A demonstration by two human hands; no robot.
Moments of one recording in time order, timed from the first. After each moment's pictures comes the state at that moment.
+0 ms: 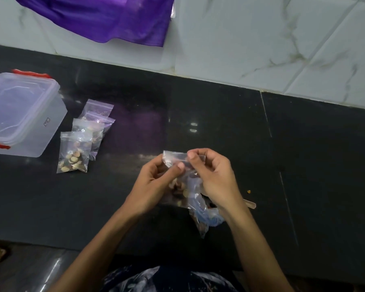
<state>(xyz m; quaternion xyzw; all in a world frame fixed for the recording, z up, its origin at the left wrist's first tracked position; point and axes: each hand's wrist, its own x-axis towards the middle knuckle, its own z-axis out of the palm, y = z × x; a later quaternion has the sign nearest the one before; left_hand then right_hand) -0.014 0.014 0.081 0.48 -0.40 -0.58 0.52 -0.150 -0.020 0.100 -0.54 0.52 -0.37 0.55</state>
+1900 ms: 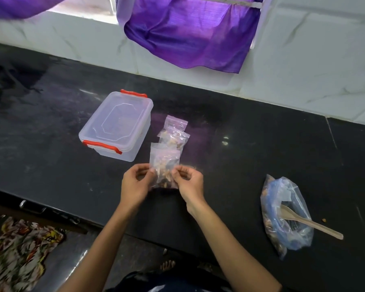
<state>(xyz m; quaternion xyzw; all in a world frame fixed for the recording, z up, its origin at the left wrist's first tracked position) 0.195 0.046 0.023 0.73 -0.28 -0.34 0.52 0.073 -0.007 0.026 -0.42 0.55 -0.35 0.63</state>
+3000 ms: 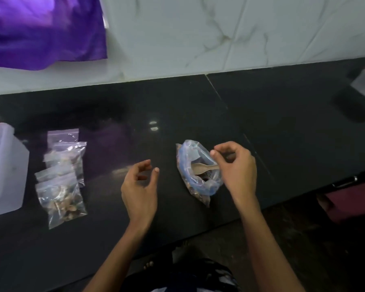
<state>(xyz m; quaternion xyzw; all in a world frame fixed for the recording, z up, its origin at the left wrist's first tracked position) 0.016 0.024 0.042 0.64 -0.48 -0.34 0.50 -0.169 0.028 0.092 -0.46 0.78 -0.40 0.16</state>
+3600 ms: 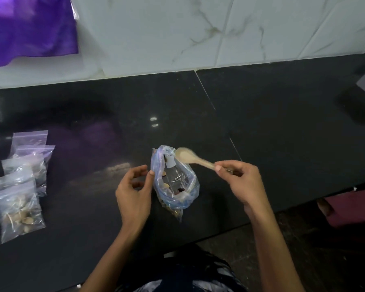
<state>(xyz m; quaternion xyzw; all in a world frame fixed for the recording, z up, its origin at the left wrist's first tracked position) -0.052 0.010 0.032 0.66 -0.46 -0.38 0.46 -0.261 0.027 0.080 -0.37 0.74 -0.41 0.38</state>
